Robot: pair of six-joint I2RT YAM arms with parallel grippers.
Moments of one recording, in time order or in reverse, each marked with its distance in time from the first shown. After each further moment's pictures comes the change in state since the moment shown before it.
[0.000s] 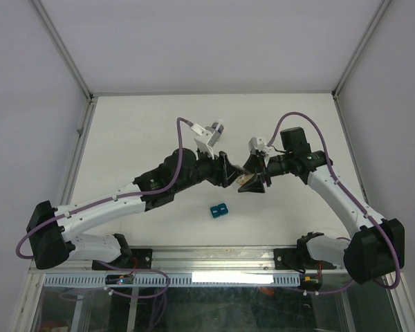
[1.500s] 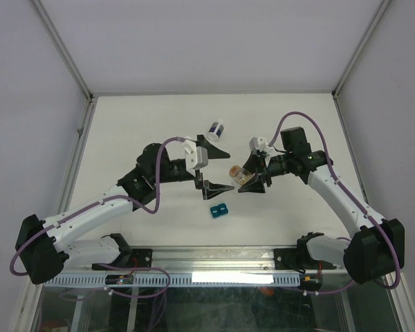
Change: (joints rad) left arm 0.173 -0.091 -0.092 0.219 0.697 0.671; right arm -0.001 0.000 0.004 -0.011 -0.024 -0.015
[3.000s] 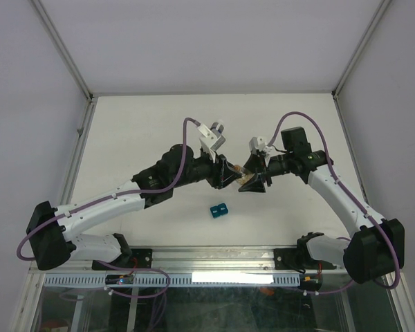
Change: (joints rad) left arm -0.148 0.095 0.094 -0.220 -0.543 -0.534; right arm -0.004 0.001 0.000 -0.002 0.025 0.000
